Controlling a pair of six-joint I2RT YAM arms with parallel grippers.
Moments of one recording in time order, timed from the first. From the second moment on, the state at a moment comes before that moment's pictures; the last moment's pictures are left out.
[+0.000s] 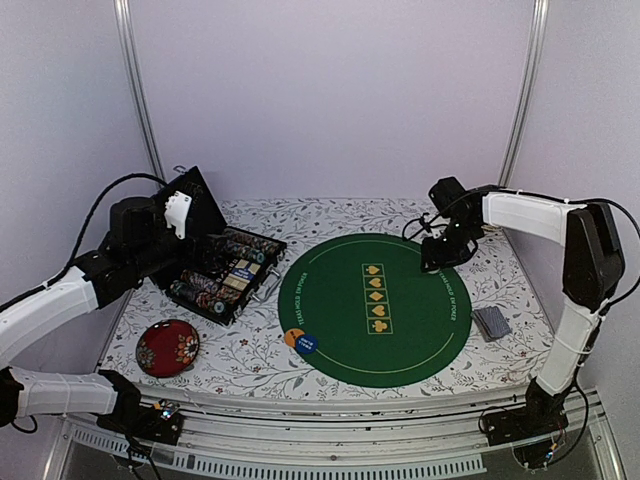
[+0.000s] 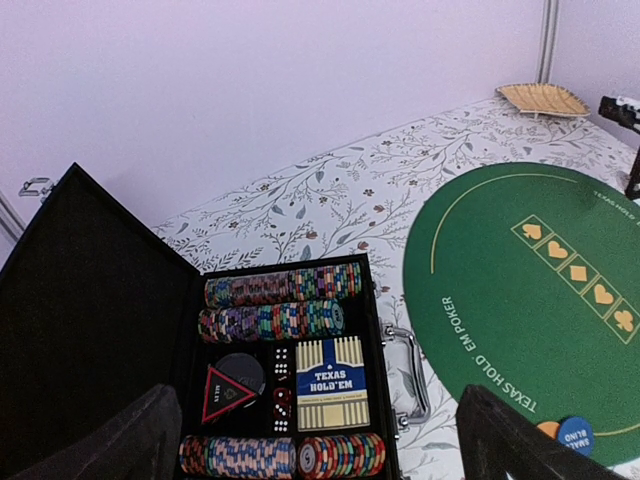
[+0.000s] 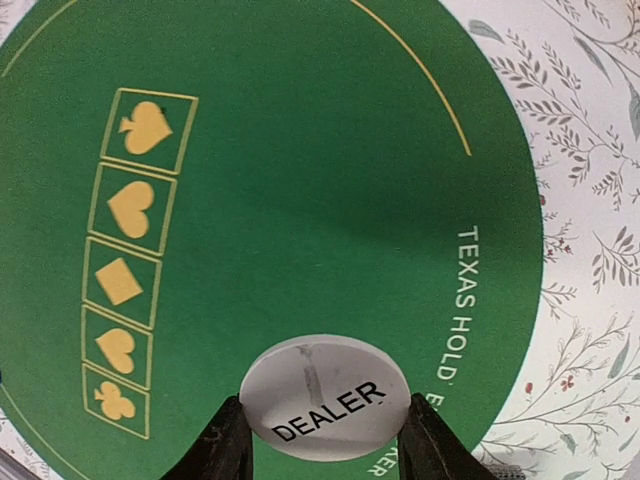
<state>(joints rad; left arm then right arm) -0.45 1.01 0.74 -0.09 -0.07 0.12 0.44 1.82 1.41 -0.82 0.00 0.15</state>
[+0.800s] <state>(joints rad) -0.45 1.01 0.74 -0.09 -0.07 0.12 0.35 2.02 1.41 -0.85 0.02 0.08</state>
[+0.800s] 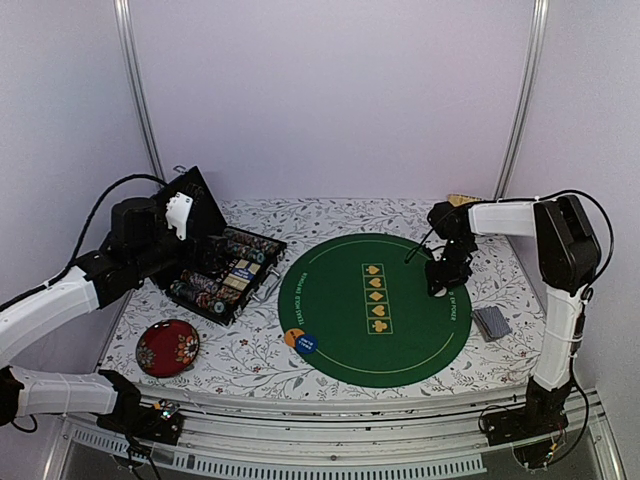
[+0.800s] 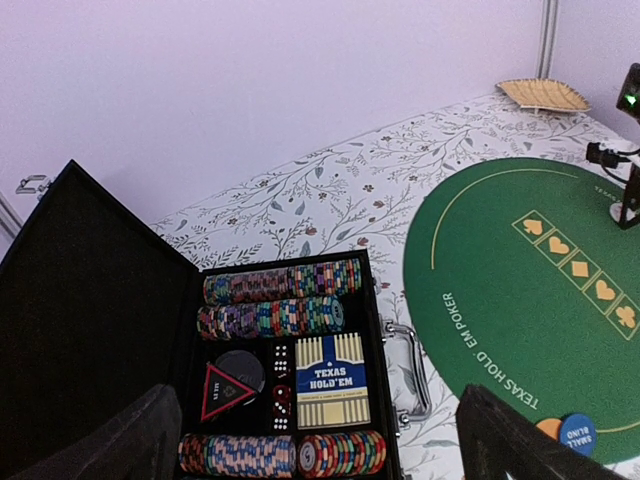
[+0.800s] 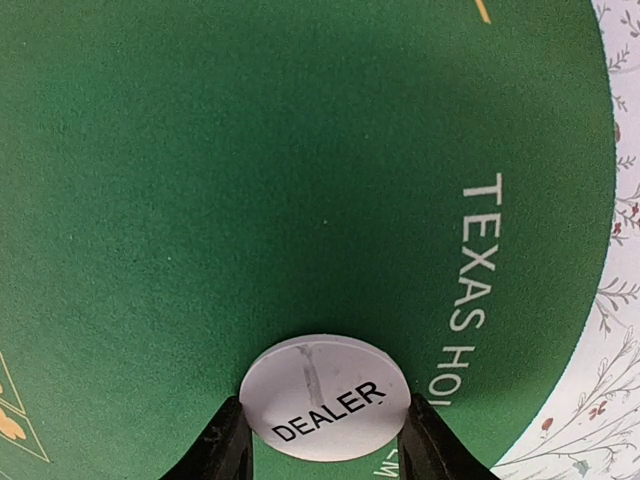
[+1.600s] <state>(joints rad) -0.45 1.01 0.74 -0.09 -0.07 0.13 0.93 1.97 1.51 -0.72 -0.05 -0.04</state>
